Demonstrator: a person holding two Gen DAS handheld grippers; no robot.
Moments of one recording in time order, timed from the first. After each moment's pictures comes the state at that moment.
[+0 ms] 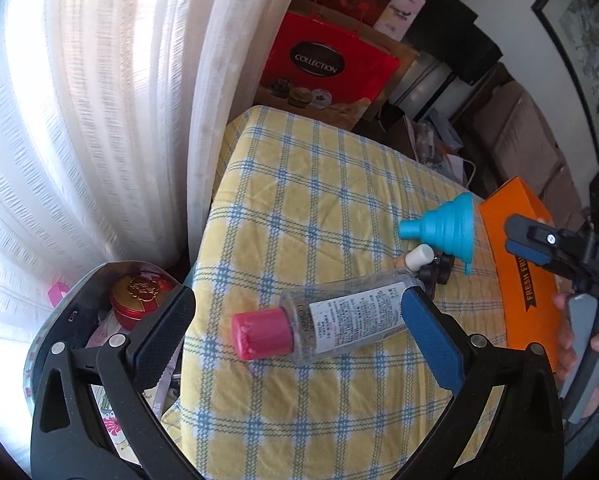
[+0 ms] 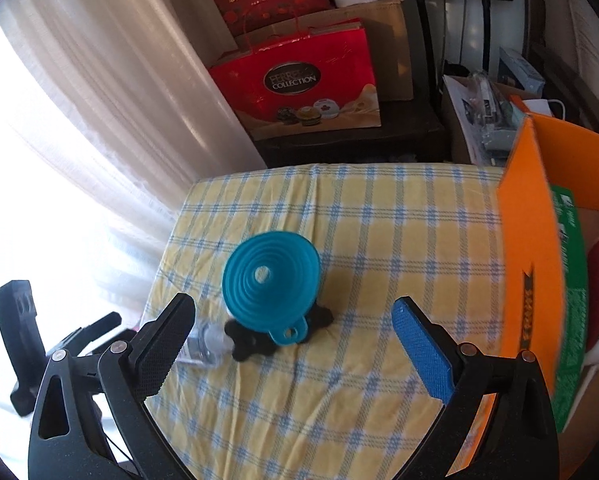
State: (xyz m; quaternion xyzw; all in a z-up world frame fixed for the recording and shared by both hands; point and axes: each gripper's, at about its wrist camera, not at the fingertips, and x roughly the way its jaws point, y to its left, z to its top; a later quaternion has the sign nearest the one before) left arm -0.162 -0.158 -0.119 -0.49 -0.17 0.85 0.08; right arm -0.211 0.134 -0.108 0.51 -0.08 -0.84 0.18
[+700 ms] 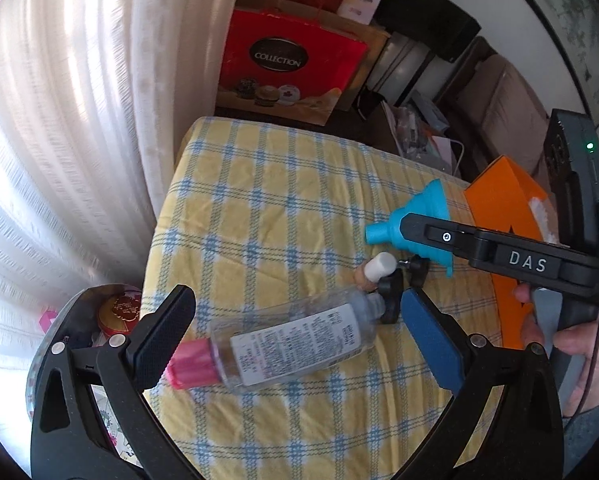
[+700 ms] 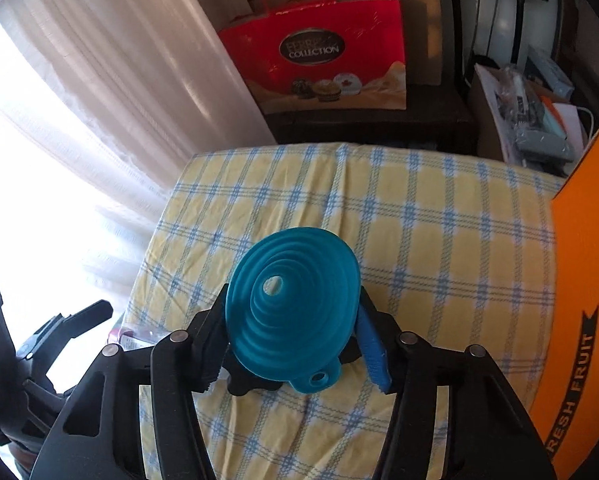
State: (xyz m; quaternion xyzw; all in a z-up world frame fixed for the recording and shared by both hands) left arm -0.185 -0.111 -0.109 -0.49 -0.12 0.86 0.11; right arm -0.233 0.106 -0.139 0.52 -0.05 -0.83 0.20
